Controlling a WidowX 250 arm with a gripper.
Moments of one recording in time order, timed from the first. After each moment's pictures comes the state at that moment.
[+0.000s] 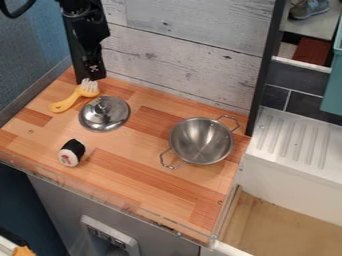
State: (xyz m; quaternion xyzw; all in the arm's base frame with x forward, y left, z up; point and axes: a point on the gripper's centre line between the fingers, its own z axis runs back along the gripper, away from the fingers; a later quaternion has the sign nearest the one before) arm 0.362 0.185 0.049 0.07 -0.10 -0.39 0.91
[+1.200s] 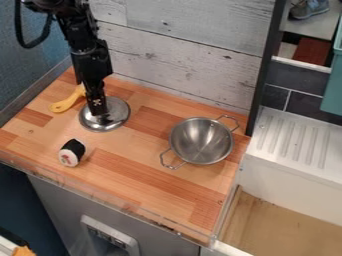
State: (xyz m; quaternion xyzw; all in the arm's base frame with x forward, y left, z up) arm 0.344 0.181 -0.020 0.01 -0.03 -0.37 0.93
